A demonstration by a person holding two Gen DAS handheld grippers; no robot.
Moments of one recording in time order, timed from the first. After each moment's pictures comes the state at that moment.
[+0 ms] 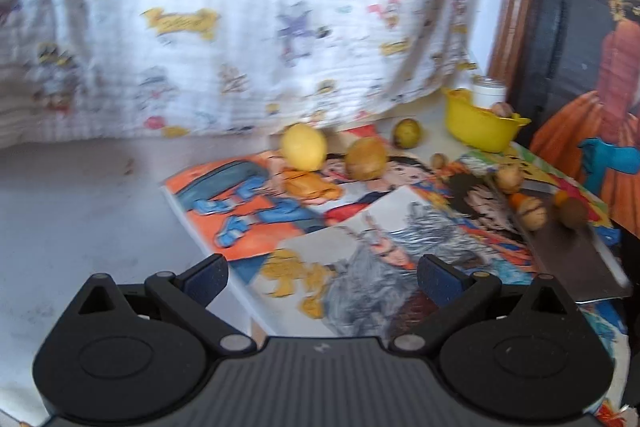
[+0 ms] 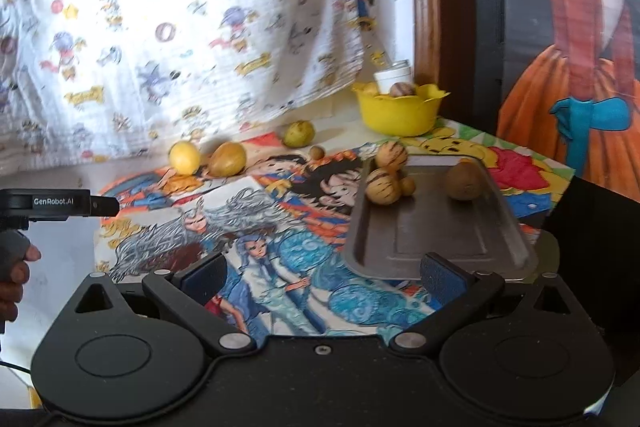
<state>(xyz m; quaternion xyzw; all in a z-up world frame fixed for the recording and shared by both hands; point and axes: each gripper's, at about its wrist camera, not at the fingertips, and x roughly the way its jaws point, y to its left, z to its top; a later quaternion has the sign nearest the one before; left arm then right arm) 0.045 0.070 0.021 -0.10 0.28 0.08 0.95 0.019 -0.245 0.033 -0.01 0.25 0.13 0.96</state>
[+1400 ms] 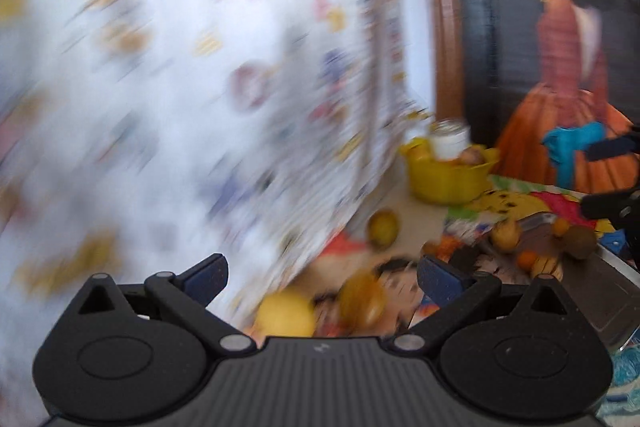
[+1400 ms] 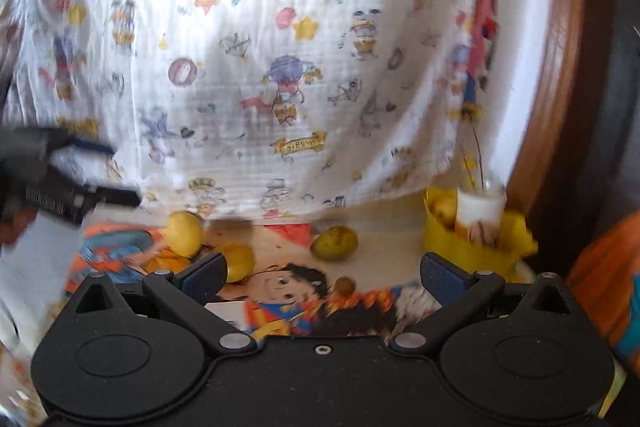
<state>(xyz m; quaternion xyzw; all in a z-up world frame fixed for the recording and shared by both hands) 0.183 0.091 0.097 0.06 0.19 -0.05 0.98 0.220 -0.203 0.112 -0.15 0.18 0.26 0.94</state>
